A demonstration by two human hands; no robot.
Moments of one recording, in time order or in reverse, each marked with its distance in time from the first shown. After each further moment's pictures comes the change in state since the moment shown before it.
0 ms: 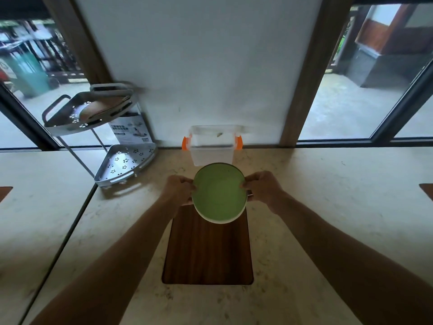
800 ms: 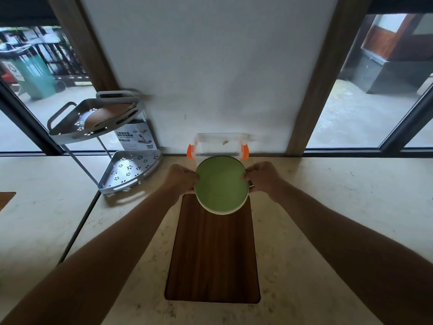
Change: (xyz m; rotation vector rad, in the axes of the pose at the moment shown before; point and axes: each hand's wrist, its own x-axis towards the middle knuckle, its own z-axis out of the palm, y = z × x) left_hand 0.049 0.038 -0.016 0.067 0.007 0.084; right_hand 0.050 -0.045 0.006 -0.028 0.012 -0.007
